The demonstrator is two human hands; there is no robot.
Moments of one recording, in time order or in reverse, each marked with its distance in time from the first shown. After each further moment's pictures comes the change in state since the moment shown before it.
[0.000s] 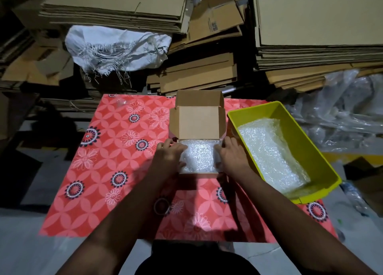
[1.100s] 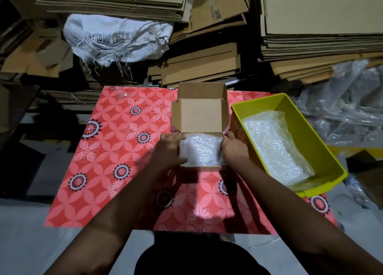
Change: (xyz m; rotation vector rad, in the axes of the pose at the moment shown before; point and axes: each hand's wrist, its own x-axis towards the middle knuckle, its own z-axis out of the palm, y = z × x) left_hand 0.003 -0.007 -0.007 -0.194 -0.161 -0.210; right_hand 0.010 -0.006 -0.006 0.116 -0.102 0.139
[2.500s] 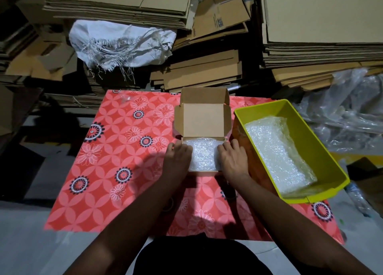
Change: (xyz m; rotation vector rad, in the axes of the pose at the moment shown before) left_hand -0.008 0.021 0.037 0.373 0.311 0.211; right_hand -0.026 -0.014 0.016 -0.219 0.234 -0.101
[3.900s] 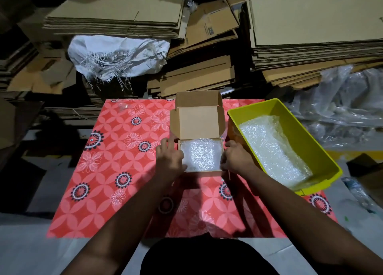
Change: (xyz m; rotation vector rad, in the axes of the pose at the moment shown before) left_hand -0.001 -0.016 -0.011 -0.018 -0.041 -0.148; right_hand 0.009 0.038 0.004 0.392 -0.238 0.030
